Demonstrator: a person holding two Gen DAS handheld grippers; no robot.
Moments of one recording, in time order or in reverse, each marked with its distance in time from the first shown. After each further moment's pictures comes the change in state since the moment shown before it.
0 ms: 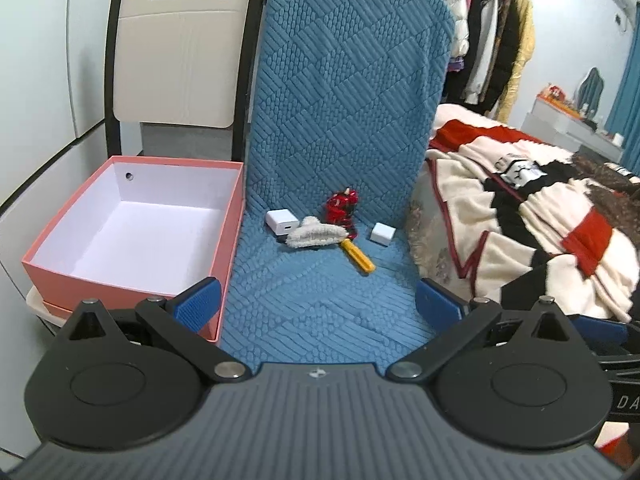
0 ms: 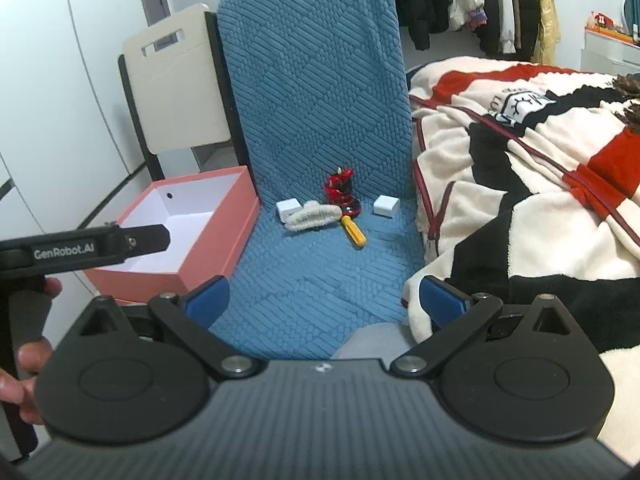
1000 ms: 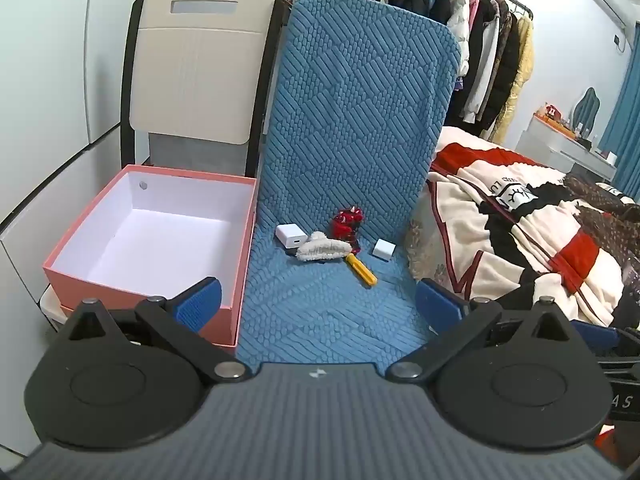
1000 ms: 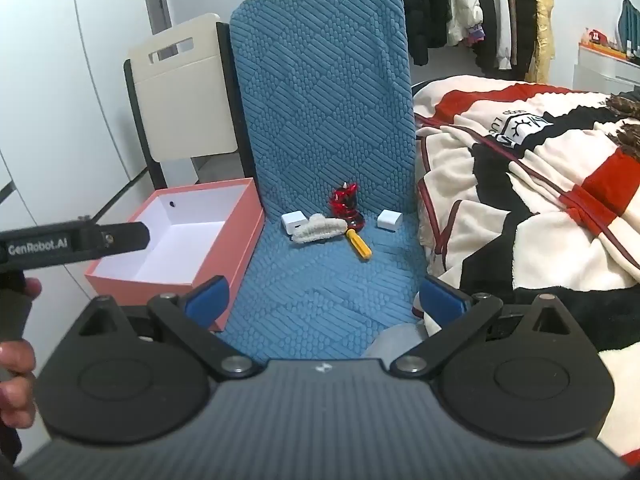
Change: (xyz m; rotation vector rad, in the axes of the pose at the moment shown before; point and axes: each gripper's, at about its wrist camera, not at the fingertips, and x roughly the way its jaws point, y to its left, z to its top) left arm -0.047 0.033 0.009 -0.041 -0.037 -0.038; right arm -0.025 0.040 0.006 -0.014 -0.038 -0.031
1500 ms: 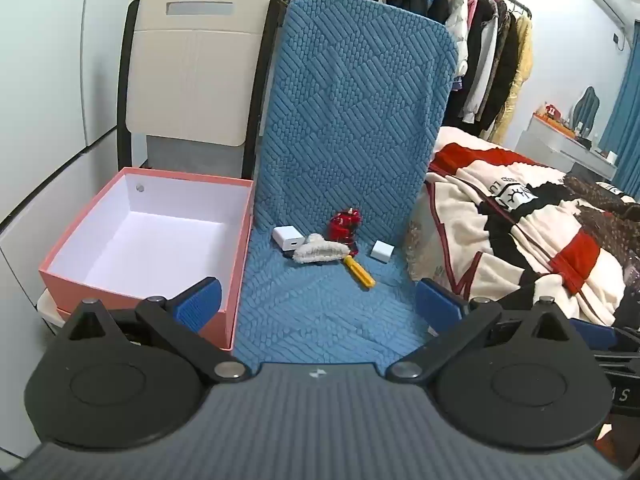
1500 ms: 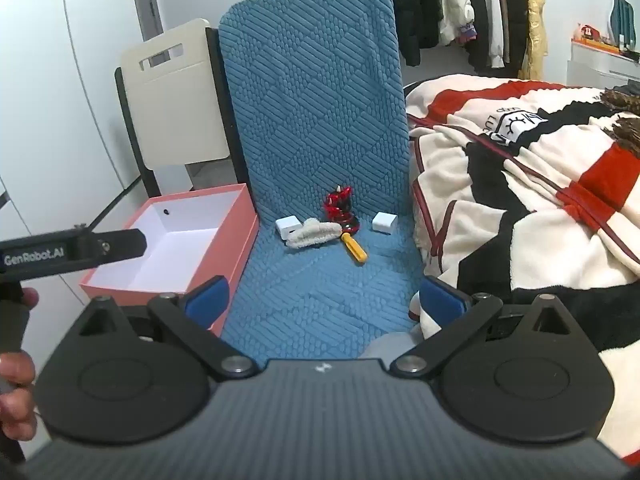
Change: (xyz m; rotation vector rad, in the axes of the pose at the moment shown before) left arm 0.005 -0.004 0.002 0.011 -0.003 0.002; right arm 0.007 -0.007 0.002 0.018 -0.008 -0.010
